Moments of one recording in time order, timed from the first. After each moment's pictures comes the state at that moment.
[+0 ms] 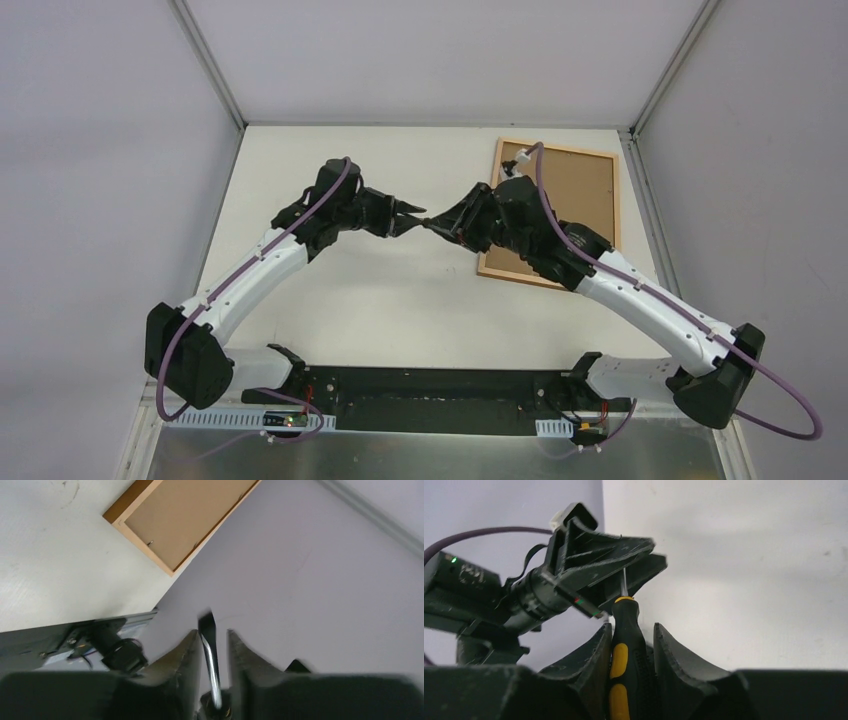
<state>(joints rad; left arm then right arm) -0.51 1.27 1.06 -0.40 0.34 -1.79 0.86 1.18 1.17 -0.45 0.04 1.20</state>
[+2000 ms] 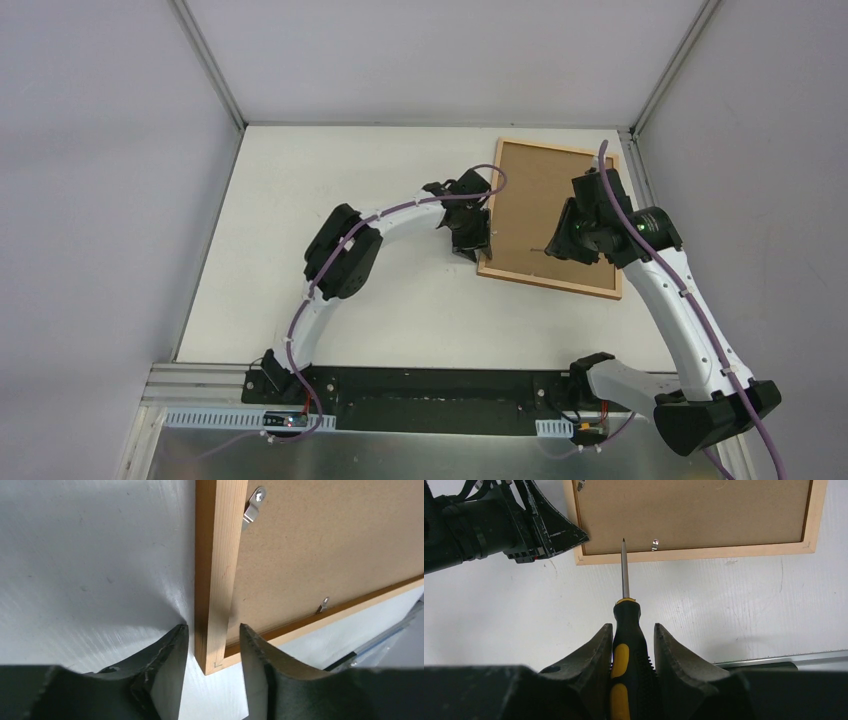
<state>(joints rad) -0.79 2.27 1.78 -0.59 0.25 -0.77 0.36 1.10 1.29 -1.20 0.17 0.61</state>
